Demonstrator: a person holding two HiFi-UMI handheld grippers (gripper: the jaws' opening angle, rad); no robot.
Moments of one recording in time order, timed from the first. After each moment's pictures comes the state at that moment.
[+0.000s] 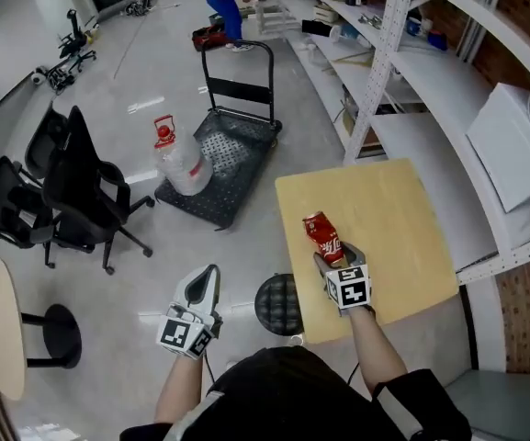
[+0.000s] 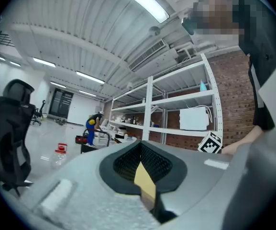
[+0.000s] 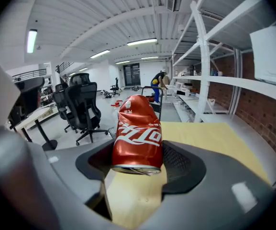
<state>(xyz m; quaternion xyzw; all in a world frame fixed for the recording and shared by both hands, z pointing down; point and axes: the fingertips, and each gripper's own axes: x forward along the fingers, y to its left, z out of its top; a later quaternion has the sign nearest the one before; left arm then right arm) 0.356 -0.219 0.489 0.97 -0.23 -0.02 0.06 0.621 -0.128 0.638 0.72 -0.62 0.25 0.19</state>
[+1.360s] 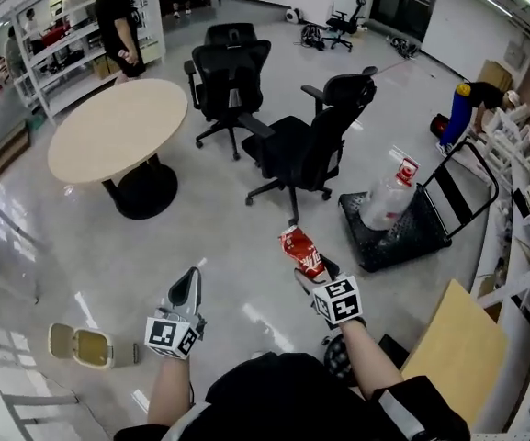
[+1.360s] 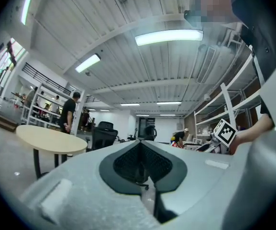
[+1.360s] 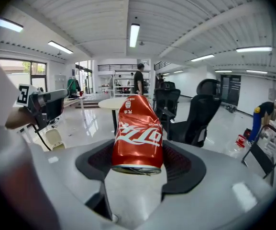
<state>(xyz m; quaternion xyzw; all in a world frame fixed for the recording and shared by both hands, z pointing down) -0.252 -0.066 0.491 0.72 -0.69 -0.08 0.01 -0.020 -0.219 0.581 0.28 -0.92 0.07 0.27</state>
